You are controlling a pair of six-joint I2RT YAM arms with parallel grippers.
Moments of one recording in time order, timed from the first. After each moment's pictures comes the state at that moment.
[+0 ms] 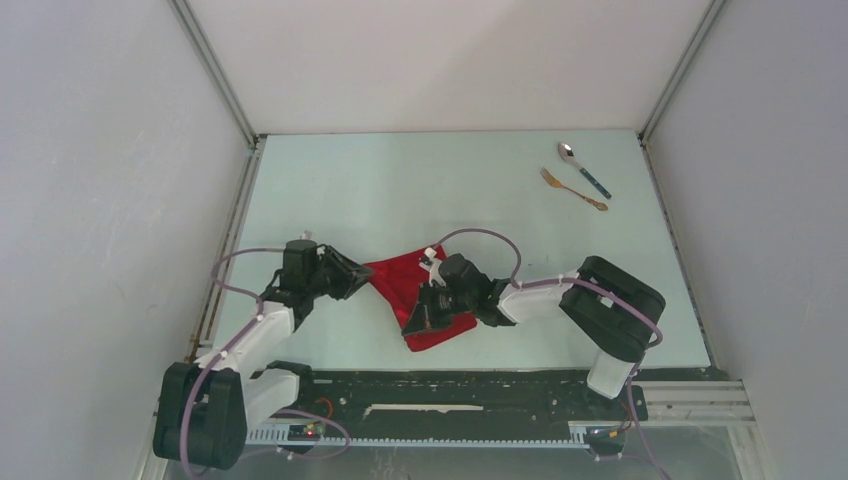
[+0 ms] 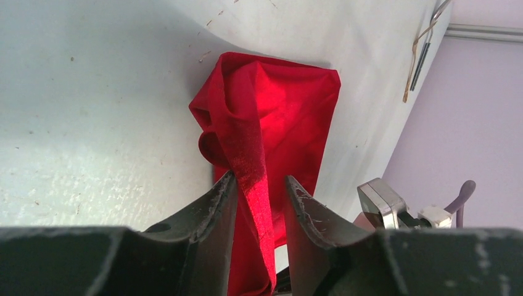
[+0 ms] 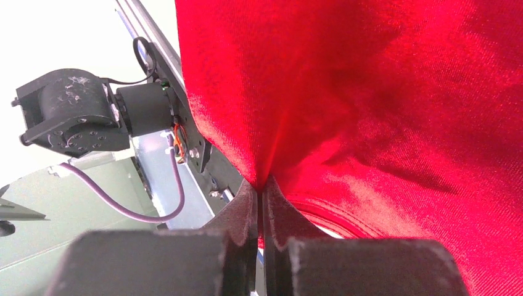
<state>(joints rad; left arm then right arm) -0.15 1.03 0.40 -0.07 0.31 -1.05 0.95 1.75 0.76 0.35 -0.48 0.94</state>
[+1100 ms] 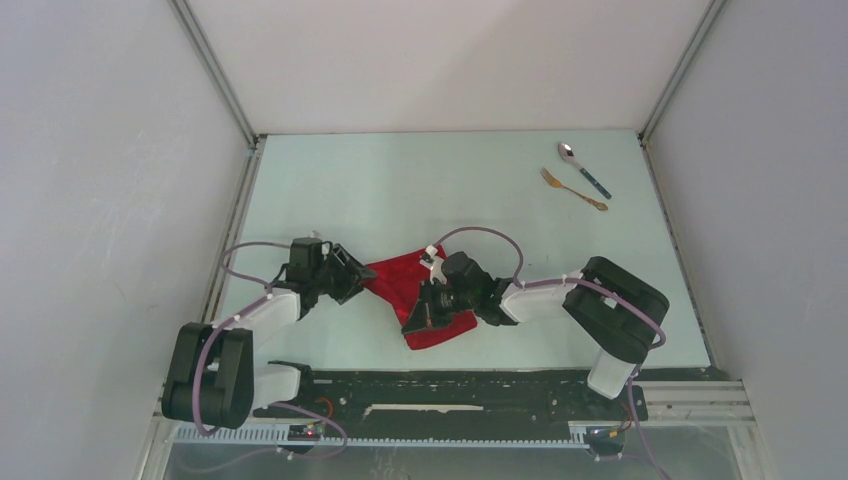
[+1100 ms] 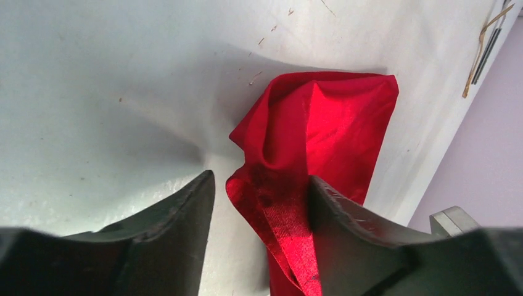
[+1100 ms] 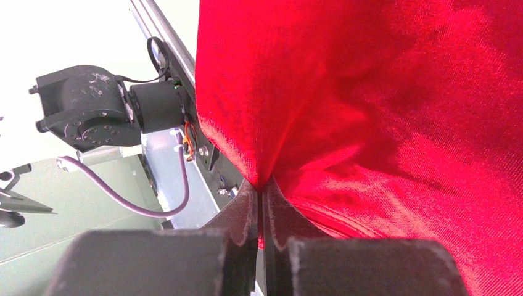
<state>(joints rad) -0.13 1.23 0.42 -0.01 0.31 -0.91 0.94 1.73 0.75 0.38 -0.51 0.94</state>
